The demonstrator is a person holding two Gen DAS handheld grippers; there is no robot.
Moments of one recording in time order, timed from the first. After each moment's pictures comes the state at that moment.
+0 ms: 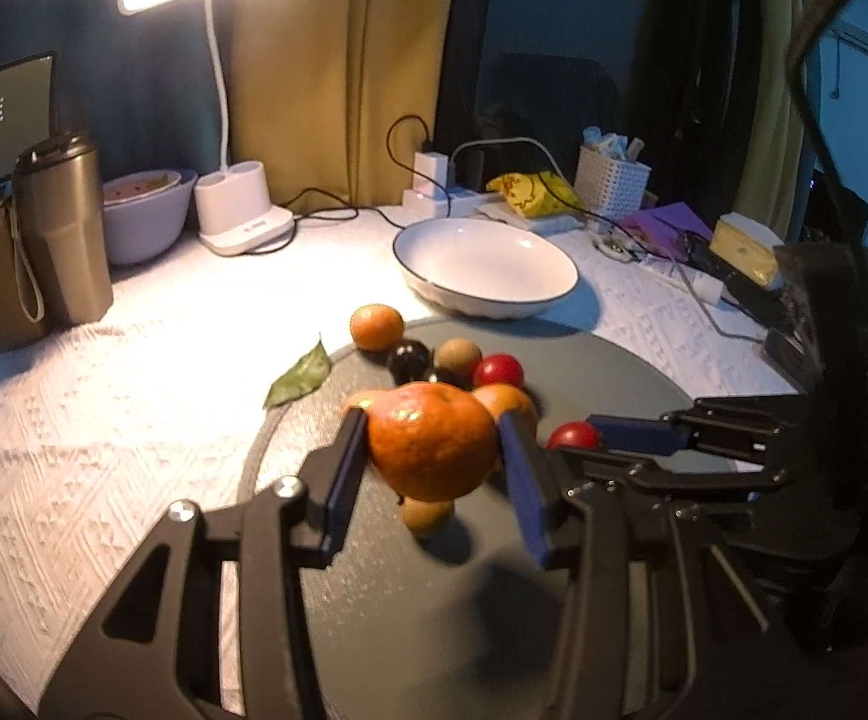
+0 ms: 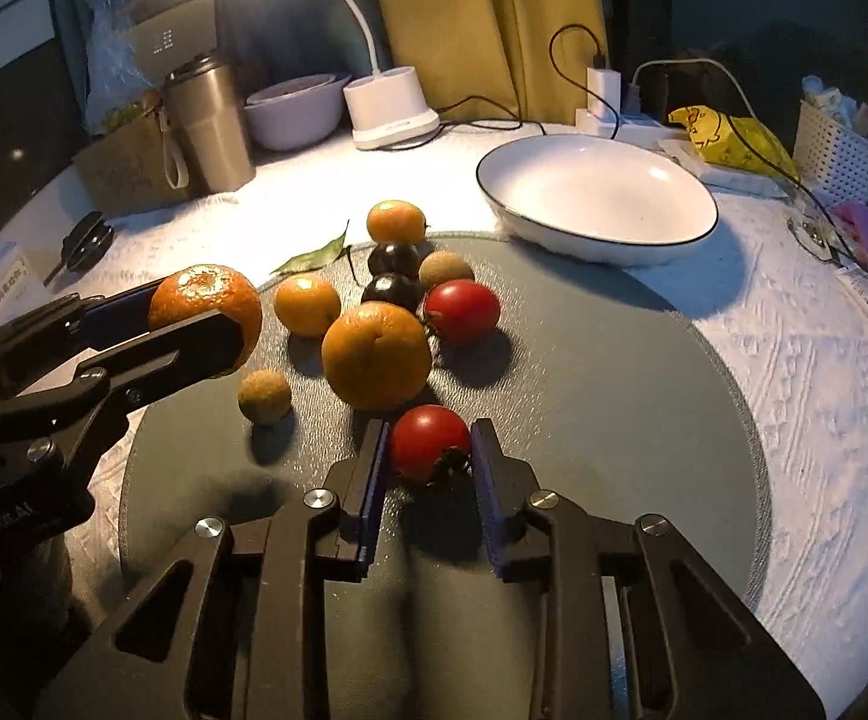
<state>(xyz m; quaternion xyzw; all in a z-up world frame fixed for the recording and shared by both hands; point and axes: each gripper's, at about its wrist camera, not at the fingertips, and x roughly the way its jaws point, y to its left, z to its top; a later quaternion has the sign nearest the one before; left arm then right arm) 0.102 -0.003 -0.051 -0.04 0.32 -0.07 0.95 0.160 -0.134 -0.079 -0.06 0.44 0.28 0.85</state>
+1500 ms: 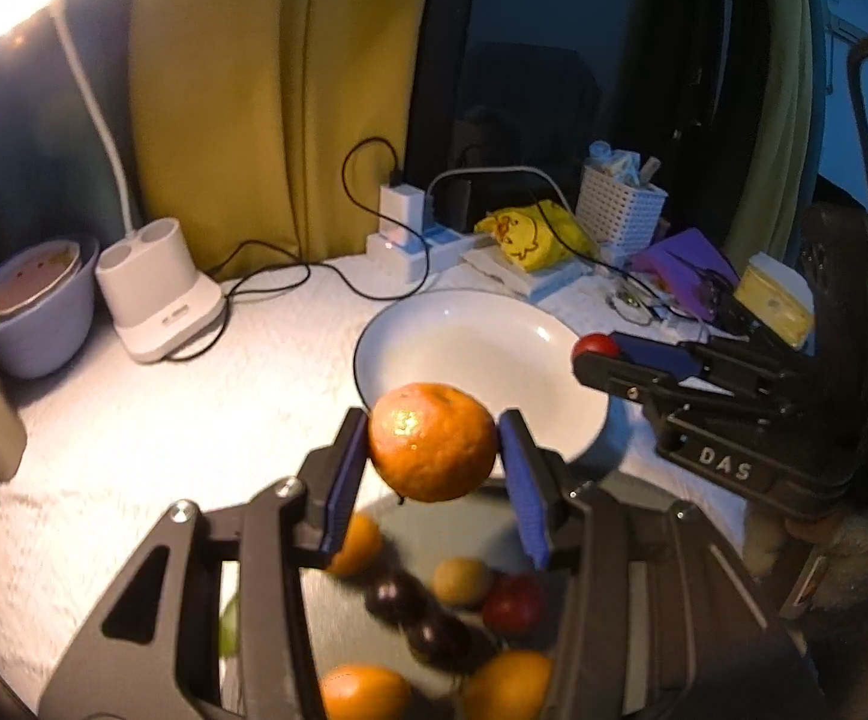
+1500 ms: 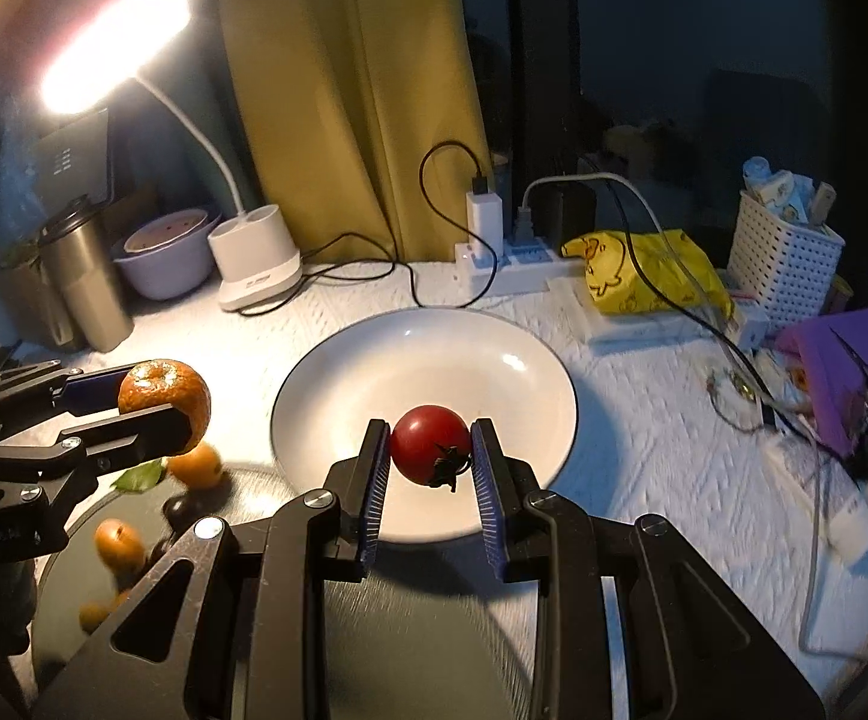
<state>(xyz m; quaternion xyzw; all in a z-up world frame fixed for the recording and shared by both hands) 0.246 -0.017 -0.027 -0.04 0.33 -0.11 0.94 0.300 -0.176 -0.047 -0.05 0.35 0.23 0.91</state>
